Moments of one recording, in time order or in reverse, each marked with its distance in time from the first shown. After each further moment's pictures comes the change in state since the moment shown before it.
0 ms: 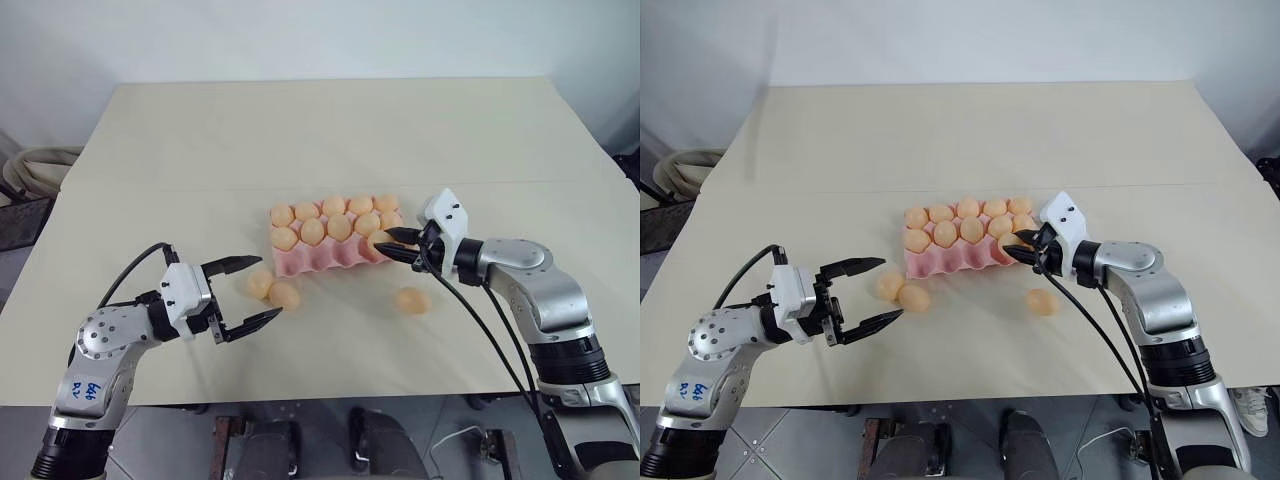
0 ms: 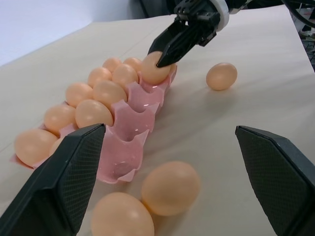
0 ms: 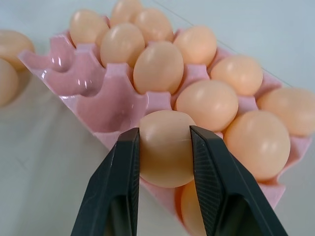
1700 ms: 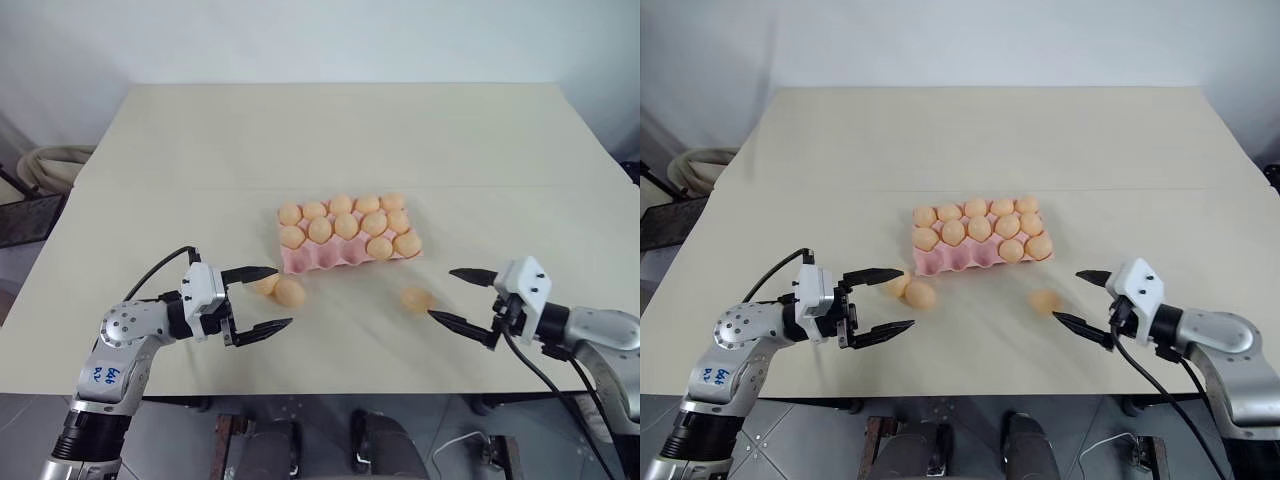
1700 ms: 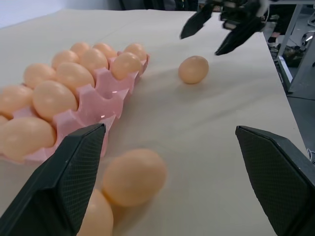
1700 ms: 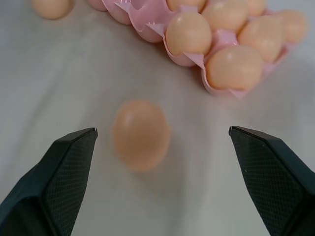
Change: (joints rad) left arm -0.045 -0.026 -0.048 0.081 -0.006 0.053 -0.105; right arm 0.456 -0.189 -0.206 -0.141 0.071 -0.259 0.142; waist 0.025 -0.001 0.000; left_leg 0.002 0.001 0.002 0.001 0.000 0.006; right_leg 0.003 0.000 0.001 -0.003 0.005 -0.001
